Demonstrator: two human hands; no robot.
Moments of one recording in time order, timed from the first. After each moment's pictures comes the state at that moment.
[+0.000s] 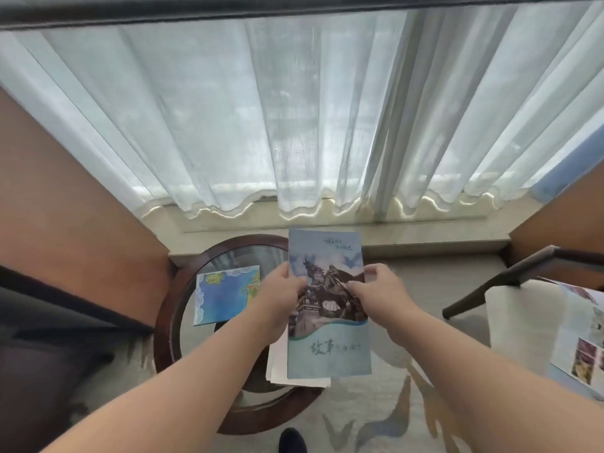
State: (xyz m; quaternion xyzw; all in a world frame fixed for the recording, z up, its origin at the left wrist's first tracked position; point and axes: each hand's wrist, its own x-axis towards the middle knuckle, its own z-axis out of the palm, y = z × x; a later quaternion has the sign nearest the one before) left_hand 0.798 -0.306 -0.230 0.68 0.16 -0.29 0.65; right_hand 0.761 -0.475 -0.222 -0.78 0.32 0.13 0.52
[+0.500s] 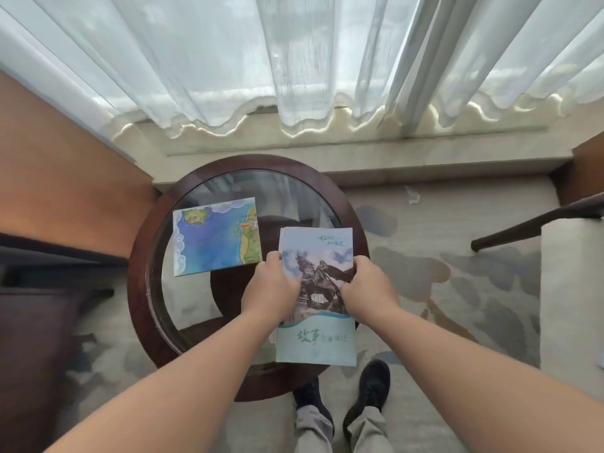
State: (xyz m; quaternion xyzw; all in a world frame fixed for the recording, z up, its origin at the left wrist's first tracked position) left_hand 0.805 -0.272 -0.413 0.92 0.10 -0.27 0.27; right_hand 0.774 -0.429 -0.402 -0.86 0.27 0.27 0.34
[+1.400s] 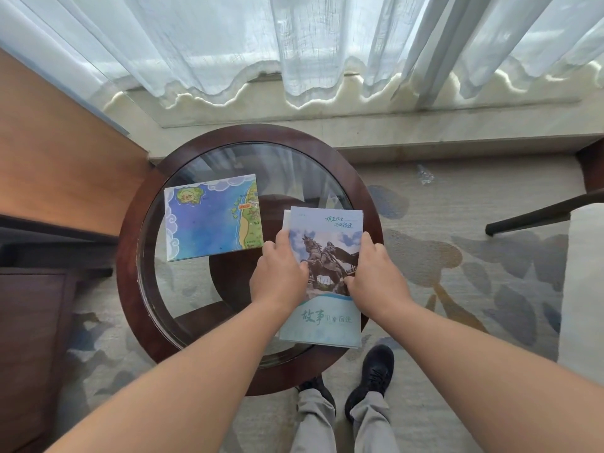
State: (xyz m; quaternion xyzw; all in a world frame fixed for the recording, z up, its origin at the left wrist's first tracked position) left_hand 0.807 -0.278 -0.459 0.95 0.07 -0.23 0.20; right_hand 0.775 -0.429 -0.450 -0.91 0.17 0.27 0.26
